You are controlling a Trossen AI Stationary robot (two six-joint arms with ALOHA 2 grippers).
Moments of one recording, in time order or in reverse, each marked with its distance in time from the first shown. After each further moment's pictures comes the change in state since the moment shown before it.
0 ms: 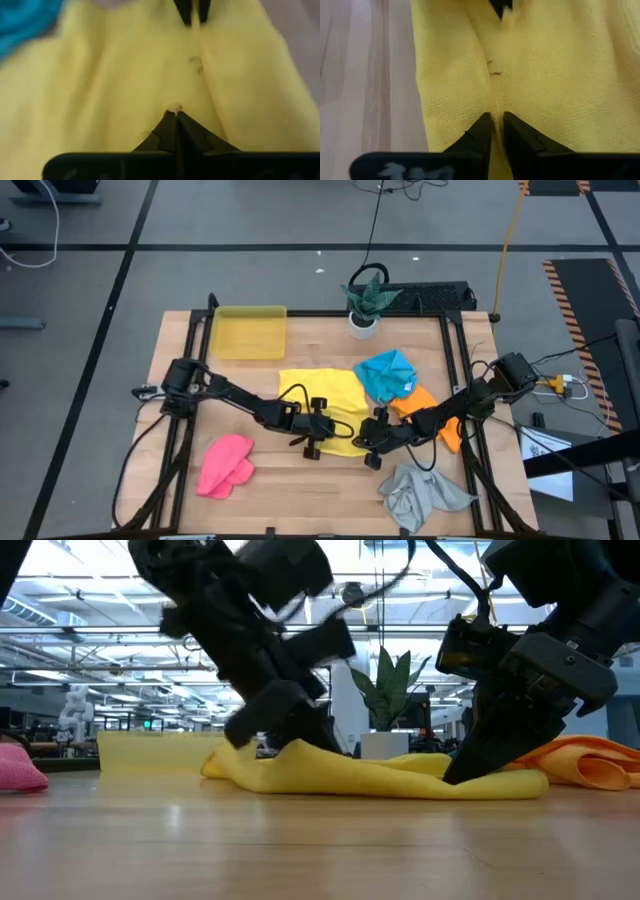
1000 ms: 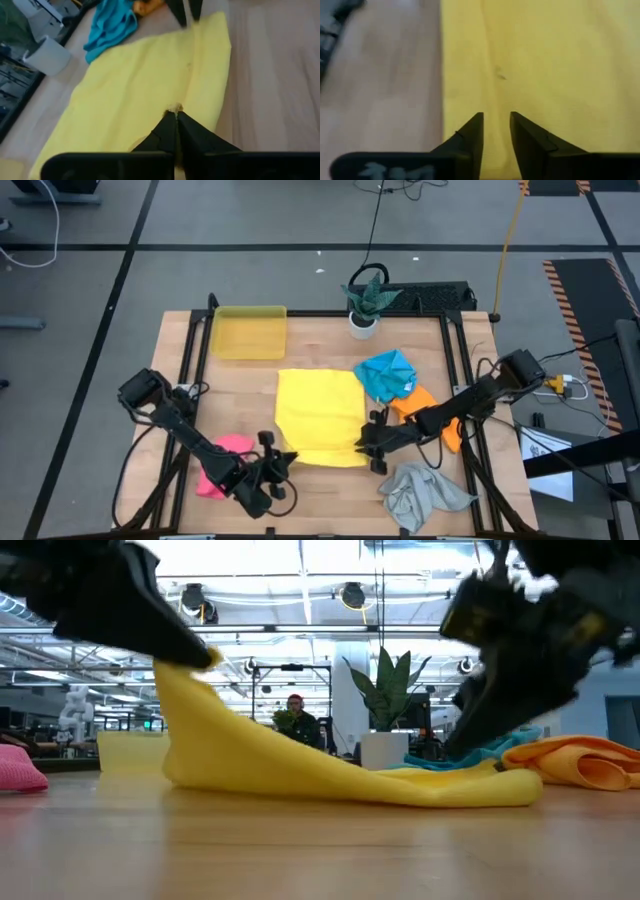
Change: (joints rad) left arm -0.528 -0.178 -0.071 -0.328 -0.721 -0.568; right arm 0.014 -0.092 -0.005 0.048 -0.110 -0.125
